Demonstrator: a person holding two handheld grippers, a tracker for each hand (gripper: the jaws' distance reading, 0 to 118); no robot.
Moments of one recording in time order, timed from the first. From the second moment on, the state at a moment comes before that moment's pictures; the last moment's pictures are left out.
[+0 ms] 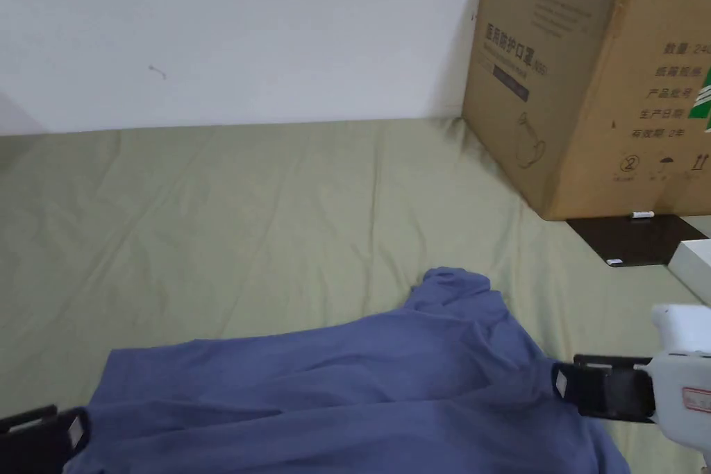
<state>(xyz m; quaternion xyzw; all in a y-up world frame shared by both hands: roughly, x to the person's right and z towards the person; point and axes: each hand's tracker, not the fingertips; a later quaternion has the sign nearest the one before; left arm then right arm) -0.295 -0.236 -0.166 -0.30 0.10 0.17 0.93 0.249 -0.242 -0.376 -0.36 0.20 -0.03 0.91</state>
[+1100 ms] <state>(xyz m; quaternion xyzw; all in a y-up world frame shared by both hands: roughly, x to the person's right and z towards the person) -0.423 -0.390 -0.409 -0.49 0.08 0.12 0.86 0.137 -0.243 -0.425 -0.30 0.27 -0.07 0.91</state>
